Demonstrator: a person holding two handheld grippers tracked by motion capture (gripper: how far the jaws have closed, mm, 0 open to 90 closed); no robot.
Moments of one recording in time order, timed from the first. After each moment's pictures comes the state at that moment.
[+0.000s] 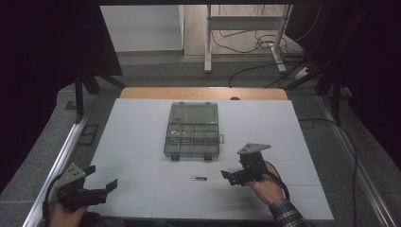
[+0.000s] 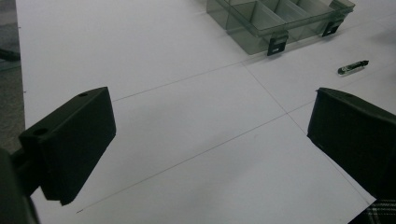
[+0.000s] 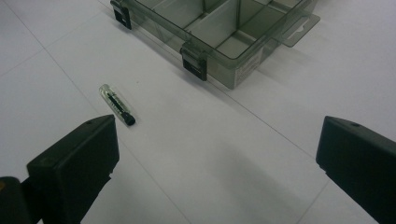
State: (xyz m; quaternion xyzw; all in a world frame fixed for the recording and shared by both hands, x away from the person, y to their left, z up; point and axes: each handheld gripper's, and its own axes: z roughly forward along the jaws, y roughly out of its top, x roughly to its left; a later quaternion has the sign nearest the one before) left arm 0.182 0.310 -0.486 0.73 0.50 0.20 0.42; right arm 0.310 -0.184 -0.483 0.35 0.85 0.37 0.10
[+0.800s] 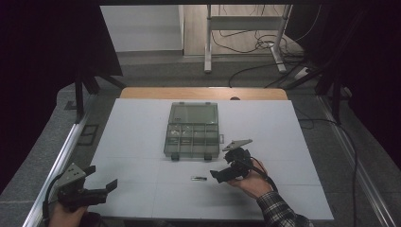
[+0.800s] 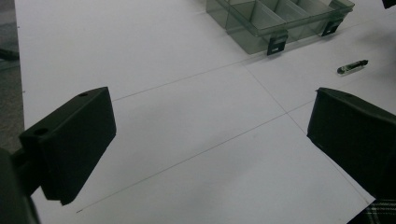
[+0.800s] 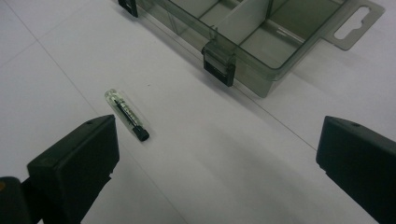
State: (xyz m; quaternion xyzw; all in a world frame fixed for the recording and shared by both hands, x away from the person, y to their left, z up) left arm 0.182 0.310 -0.486 0.73 0.49 0.20 0.42; right arm 0.322 -0.146 -0.489 0.35 0.88 0.32 0.08
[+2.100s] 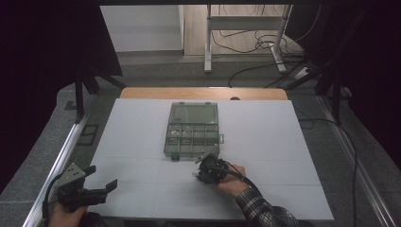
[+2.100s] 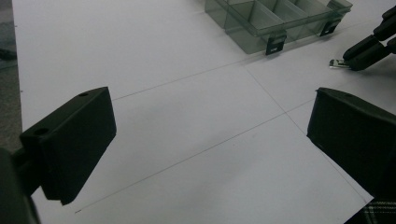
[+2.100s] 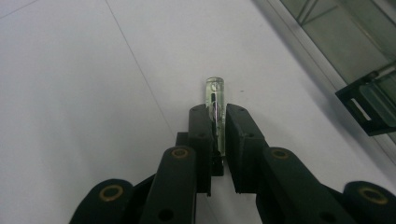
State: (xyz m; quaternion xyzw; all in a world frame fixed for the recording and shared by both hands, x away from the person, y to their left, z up) left arm 0.182 0.311 -0.486 0.73 0.49 0.19 0.42; right arm 0.317 -0.081 -0.513 0.22 0.94 0.26 0.03
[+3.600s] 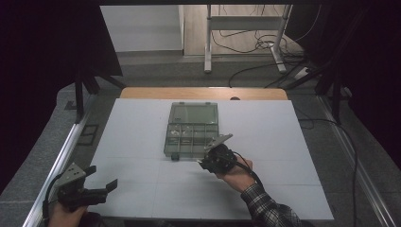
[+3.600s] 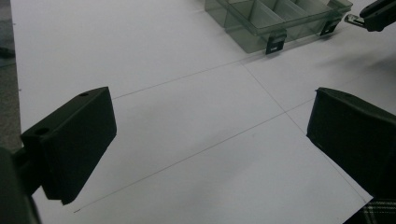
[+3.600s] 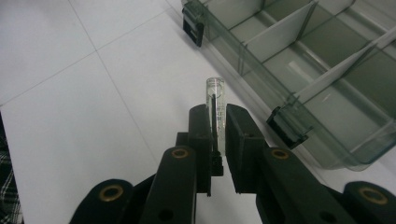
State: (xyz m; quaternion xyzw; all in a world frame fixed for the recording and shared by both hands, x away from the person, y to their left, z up) left arm 0.183 0.311 -0.486 0.74 0.50 0.19 0.42; right arm 0.329 -0.102 -0.478 0.26 0.91 0.33 0.05
